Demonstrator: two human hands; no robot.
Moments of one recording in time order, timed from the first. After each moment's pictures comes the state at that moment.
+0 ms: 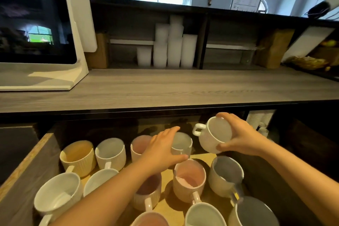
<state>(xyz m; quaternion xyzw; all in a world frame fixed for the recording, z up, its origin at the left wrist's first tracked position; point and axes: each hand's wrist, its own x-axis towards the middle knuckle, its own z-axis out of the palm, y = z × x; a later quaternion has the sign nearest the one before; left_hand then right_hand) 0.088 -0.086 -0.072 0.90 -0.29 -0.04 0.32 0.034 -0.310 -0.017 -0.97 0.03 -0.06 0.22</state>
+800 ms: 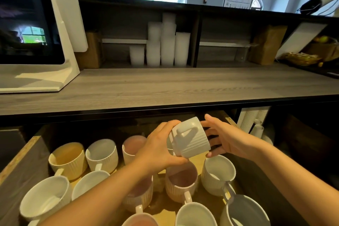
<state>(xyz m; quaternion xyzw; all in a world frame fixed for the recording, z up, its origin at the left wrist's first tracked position) 0.078 -0.093 -0.062 0.85 -0.36 0.04 0.39 0.024 -0.290 -0.009 -0.79 0.03 0.12 0.60</state>
